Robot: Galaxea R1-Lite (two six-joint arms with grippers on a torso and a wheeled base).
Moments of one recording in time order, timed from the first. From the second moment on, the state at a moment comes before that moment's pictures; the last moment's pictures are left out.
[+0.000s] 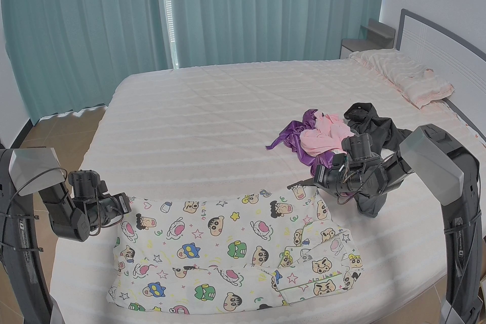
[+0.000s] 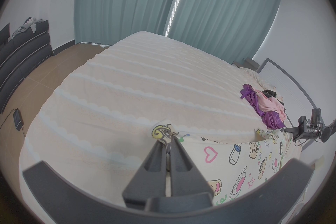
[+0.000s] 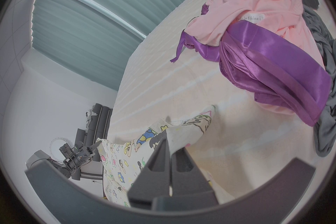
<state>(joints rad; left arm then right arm) 0.11 2.36 -0.70 -1.07 -0.18 -0.28 0.23 2.50 -1.41 -0.43 0.44 0.58</state>
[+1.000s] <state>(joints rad) 0.17 2.34 -0.42 -1.26 -0.25 -0.18 0.21 2.34 -1.03 -0.48 0.54 0.31</state>
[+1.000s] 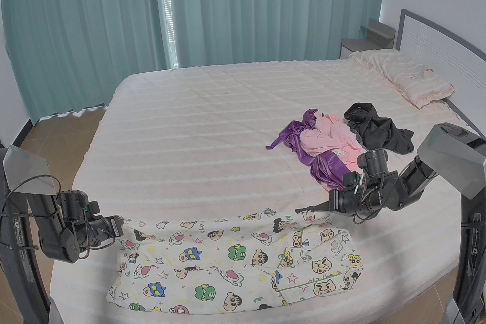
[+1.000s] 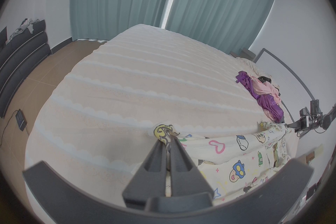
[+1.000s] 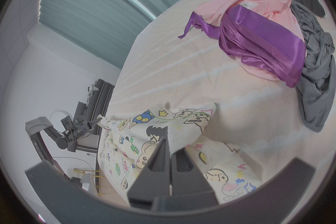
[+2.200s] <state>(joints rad) 0.17 2.47 -0.23 -1.34 -0.25 0.07 0.24 2.31 -0.73 -0.50 0.36 -0.09</state>
